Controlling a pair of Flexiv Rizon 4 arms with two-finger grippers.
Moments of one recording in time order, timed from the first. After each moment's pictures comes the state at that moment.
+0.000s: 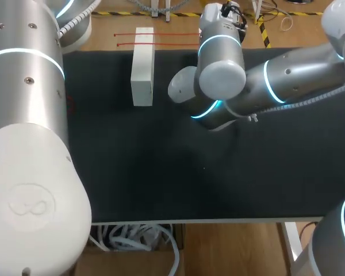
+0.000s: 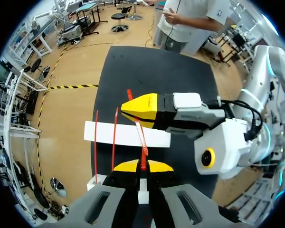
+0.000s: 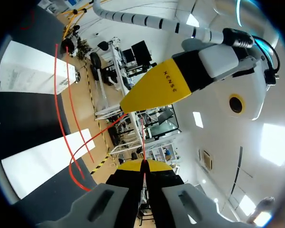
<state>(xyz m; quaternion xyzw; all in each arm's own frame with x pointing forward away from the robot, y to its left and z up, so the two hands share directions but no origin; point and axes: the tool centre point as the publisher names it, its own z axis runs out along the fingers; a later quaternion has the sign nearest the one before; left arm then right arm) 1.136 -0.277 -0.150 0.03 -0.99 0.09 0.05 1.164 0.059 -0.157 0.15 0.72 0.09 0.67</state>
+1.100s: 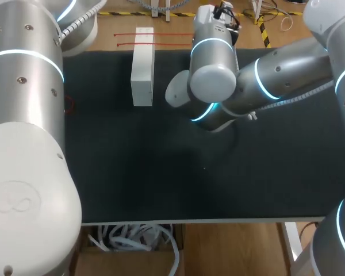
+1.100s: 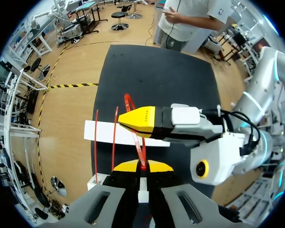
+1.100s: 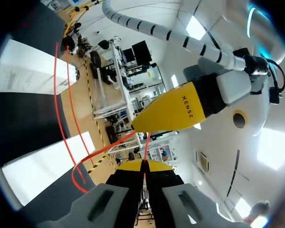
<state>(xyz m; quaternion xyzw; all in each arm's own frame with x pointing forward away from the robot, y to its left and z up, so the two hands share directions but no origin) 1.136 -0.277 -0.149 0.03 -0.99 0.08 0.05 1.165 0.071 -0.160 0.14 0.71 0.08 0.68</state>
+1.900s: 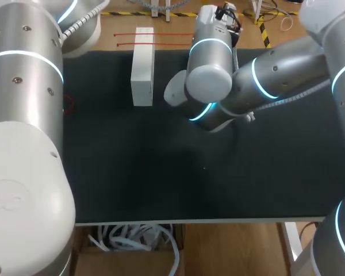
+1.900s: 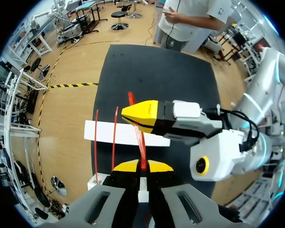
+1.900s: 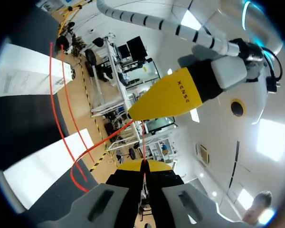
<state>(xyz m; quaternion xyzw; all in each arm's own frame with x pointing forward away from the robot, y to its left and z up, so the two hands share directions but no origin) 1.136 -0.278 -0.148 0.03 -0.99 0.08 0.05 1.162 0.060 -0.163 0.19 0.71 0.08 0.68</state>
